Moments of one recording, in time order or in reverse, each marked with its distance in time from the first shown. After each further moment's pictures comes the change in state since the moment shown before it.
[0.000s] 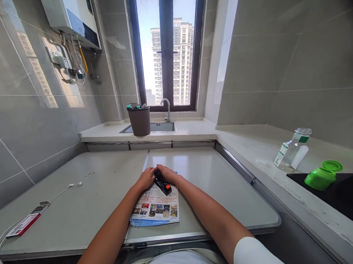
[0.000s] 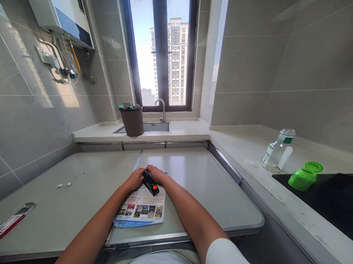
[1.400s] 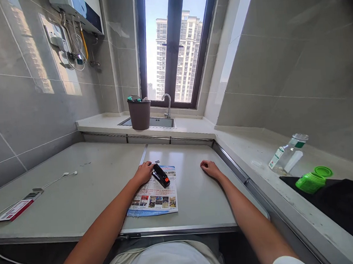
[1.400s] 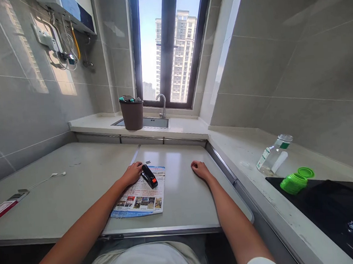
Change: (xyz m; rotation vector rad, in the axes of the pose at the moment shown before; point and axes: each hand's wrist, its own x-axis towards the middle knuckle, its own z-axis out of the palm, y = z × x) left_hand -0.007 0.013 0.001 0.195 -0.045 -0.043; right_hand -0.177 0.156 -0.146 0.011 0.243 0.372
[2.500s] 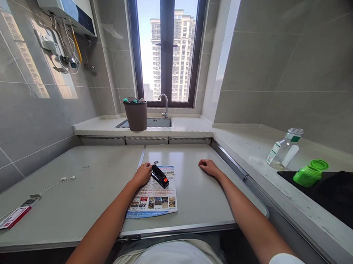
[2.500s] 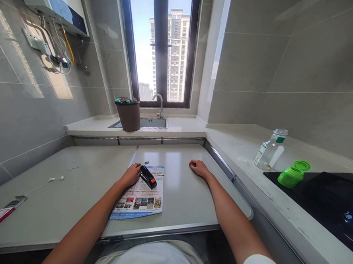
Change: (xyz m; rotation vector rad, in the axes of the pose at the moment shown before) left_hand 0.002 -0.003 0.004 -0.036 0.016 0.010; right_hand -0.003 0.006 0.003 0.097 0.003 -0.049
